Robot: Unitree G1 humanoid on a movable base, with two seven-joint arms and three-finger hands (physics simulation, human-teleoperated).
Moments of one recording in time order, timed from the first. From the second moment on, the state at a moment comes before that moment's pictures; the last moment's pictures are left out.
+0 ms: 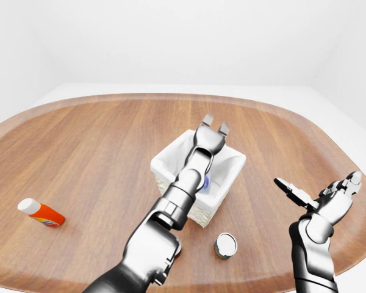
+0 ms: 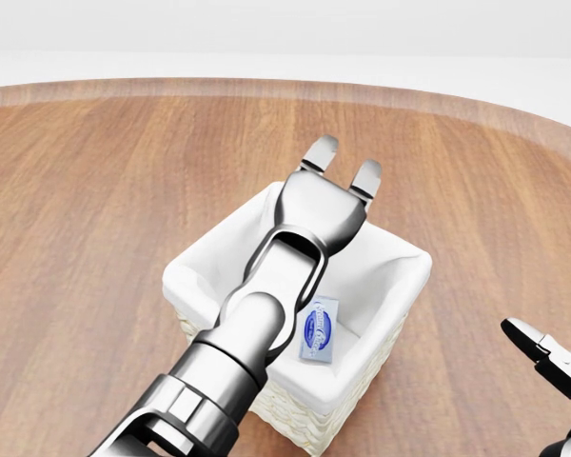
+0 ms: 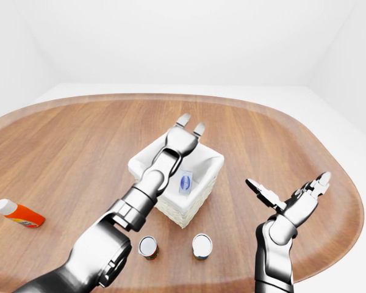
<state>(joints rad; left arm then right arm) -0.96 -0.22 -0.23 0.88 1.75 0.09 -0.14 0.02 -0.07 -0.38 -0.05 0.14 -0.06 -0.52</state>
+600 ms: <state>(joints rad) -0.82 -0.17 -0.19 0.24 1.78 0.09 -0.41 0.02 -0.07 -0.38 -0.05 0.14 -0.06 -0.52</state>
